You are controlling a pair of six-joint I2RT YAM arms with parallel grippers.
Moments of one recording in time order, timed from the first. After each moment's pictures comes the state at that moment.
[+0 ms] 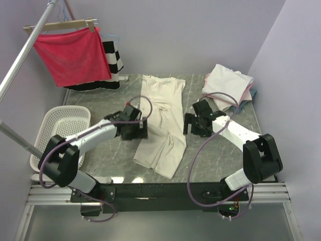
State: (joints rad) left arm -0.58 1.49 0.98 -0.51 0.00 -0.60; right arm 0.41 1.49 0.96 -0.58 0.04 0.48
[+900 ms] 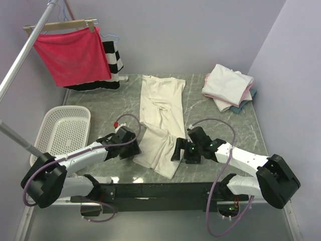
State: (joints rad) left arm -0.68 1.23 0.55 -0.34 -0.08 -0.93; right arm 0.65 1.19 0.51 -0.34 -0.24 0.77
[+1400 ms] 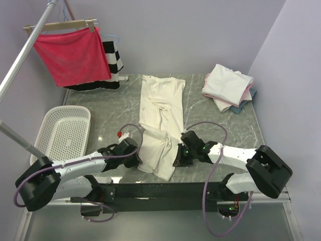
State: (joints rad) left arm -0.83 1.16 0.42 -0.20 -0.09 -1.08; right arm 0.76 1.32 0.48 -0.18 -0.25 0.88
